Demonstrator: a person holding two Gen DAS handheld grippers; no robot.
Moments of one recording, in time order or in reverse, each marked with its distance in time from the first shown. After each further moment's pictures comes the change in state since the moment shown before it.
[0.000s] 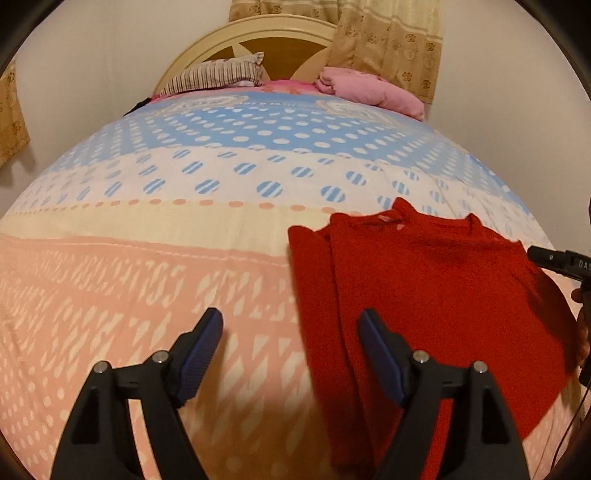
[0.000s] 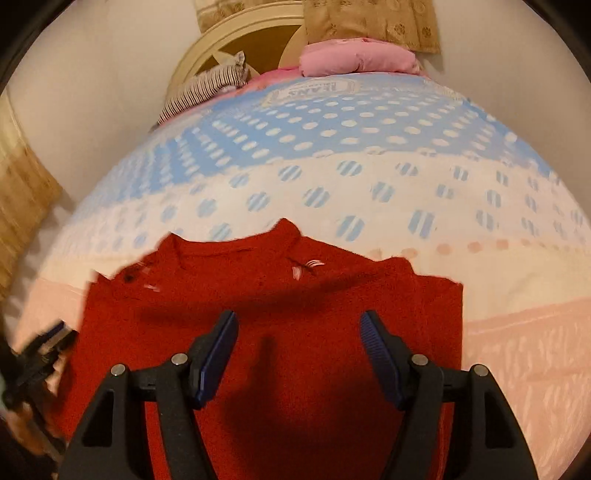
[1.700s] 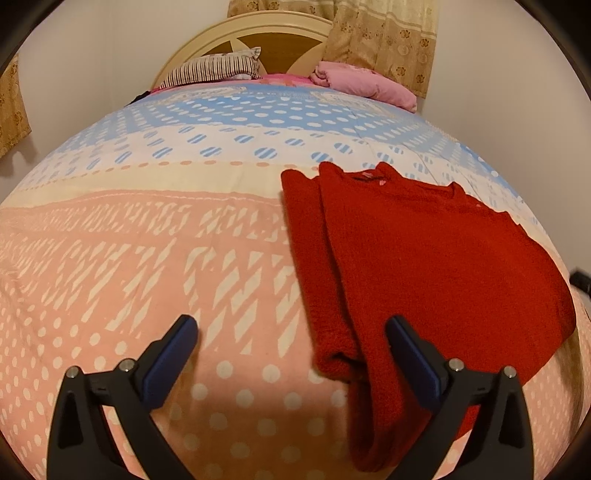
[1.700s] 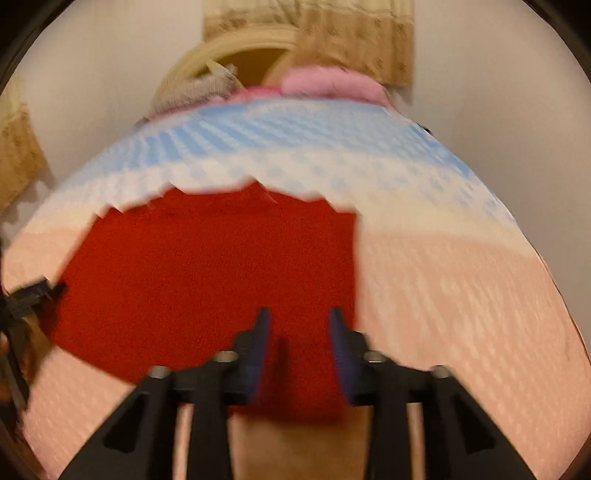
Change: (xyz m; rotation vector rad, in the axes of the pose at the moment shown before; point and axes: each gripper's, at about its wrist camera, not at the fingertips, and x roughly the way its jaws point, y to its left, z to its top) left arm -0.018 -0.003 -0.047 -0.006 0.017 -0.016; right arm -0.102 0.017 -0.097 -0.116 -0.104 -0.179
